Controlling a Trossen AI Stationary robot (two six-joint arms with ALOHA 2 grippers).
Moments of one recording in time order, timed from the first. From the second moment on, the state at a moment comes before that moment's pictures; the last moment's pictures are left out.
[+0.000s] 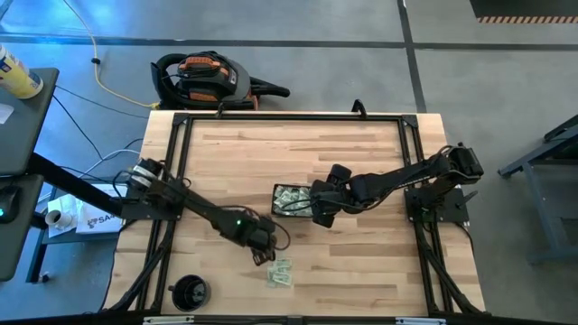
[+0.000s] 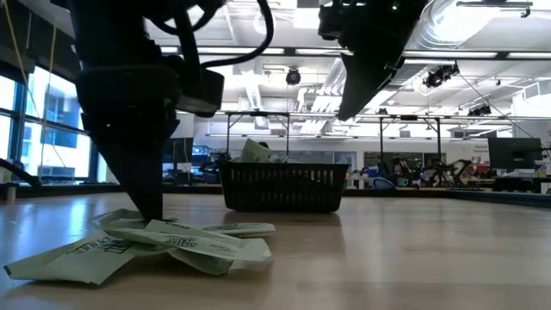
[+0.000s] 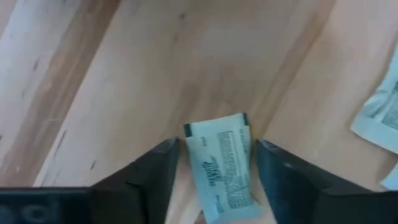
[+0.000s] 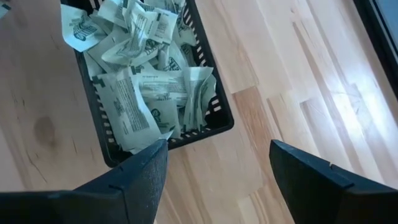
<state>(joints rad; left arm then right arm) -0.40 1.89 1.08 -0.55 -0.17 -0.87 0.20 1.66 1.26 -0.82 0.46 0.47</state>
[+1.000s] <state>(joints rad) -0.24 1.73 1.41 -0.60 -0.41 -0.37 0.15 1.42 1.26 -1.05 0.60 0.53</state>
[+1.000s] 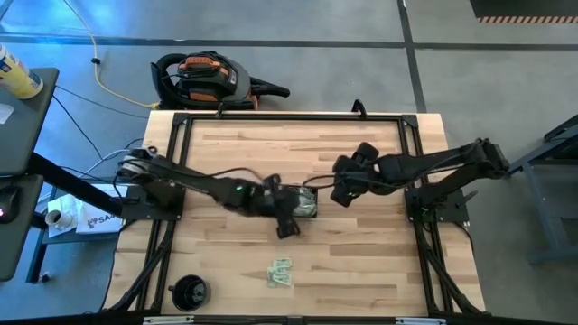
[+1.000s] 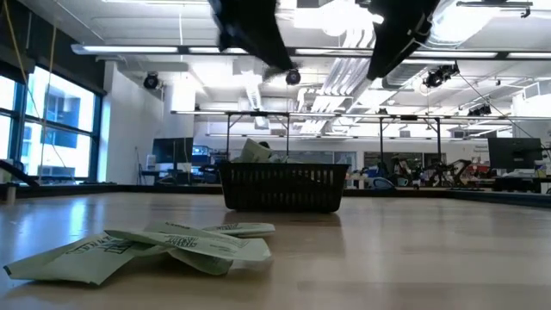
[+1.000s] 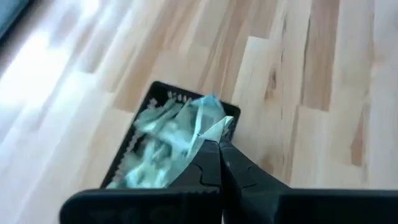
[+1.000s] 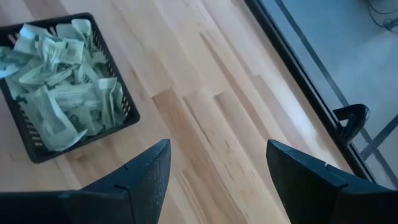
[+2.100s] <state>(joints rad) -0.49 1.72 1.38 -1.04 -0.39 -0.85 0.30 1.70 1.26 -0.66 0.11 0.33</state>
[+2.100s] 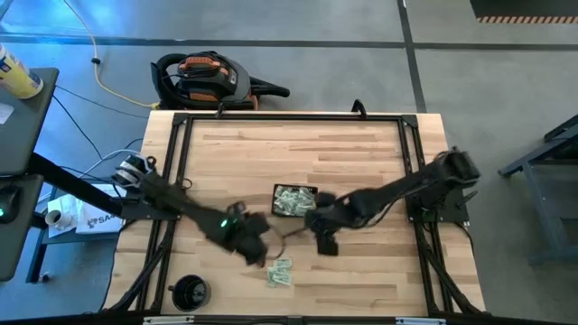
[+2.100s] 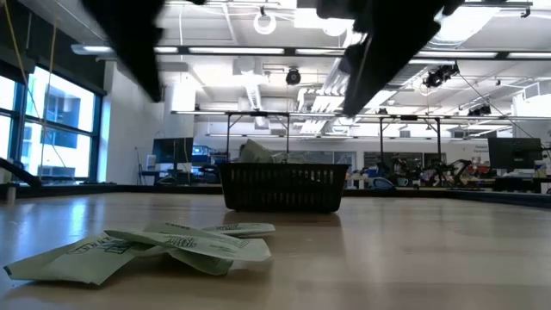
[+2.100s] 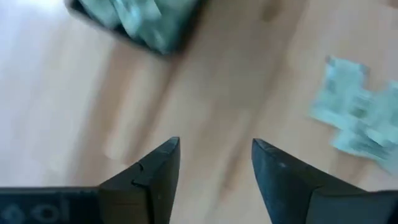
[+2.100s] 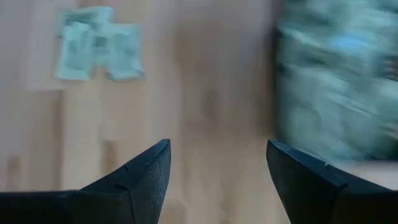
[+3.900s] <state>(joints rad) -0.62 1.71 1.12 -0.76 -0.40 -1.28 0.02 1.79 1.26 -0.44 0.11 0.29</state>
